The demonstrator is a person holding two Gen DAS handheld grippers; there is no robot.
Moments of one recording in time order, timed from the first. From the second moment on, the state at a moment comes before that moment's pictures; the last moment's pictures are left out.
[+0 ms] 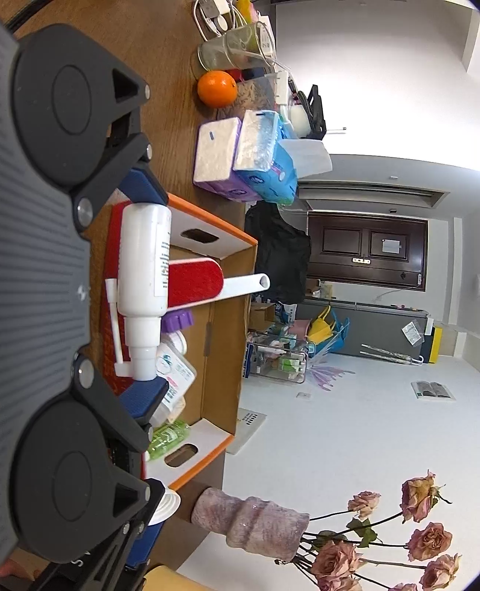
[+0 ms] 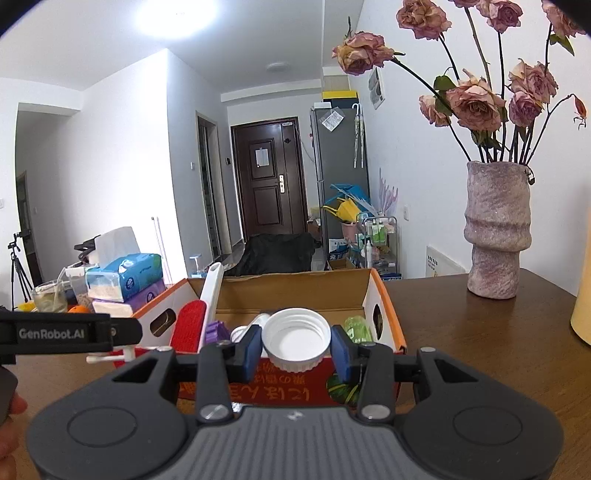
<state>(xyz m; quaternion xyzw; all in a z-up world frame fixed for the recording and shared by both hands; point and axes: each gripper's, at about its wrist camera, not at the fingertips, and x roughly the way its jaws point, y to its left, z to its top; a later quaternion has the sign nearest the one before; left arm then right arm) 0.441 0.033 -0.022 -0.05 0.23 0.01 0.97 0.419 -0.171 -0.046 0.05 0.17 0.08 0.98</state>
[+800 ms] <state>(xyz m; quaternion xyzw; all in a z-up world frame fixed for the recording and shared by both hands) 0.504 0.019 -0.014 -0.07 0.22 0.01 0.97 0.471 -0.173 -0.046 0.04 0.16 0.08 0.98</state>
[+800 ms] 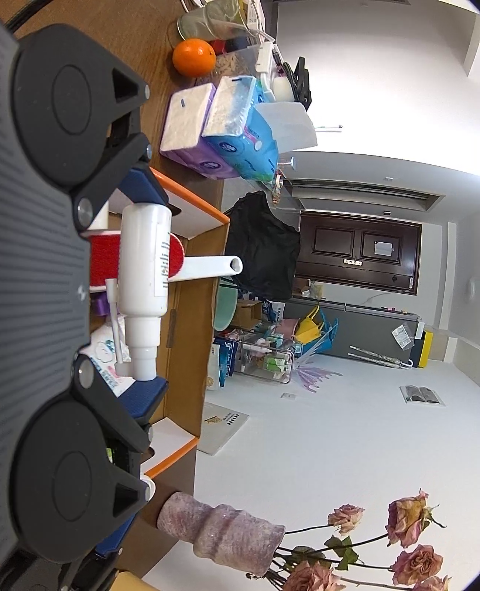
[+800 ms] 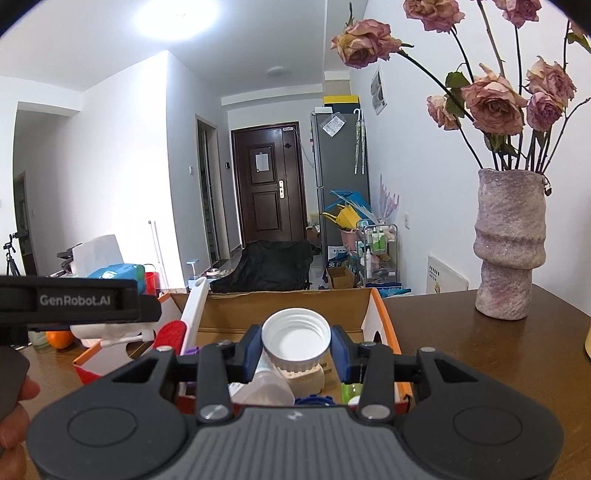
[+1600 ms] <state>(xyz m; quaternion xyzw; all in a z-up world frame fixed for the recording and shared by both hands) 0.567 0.017 -0.019 -0.07 0.22 0.02 0.97 0.531 -0.163 -0.050 0.03 0.16 0.08 0.98</state>
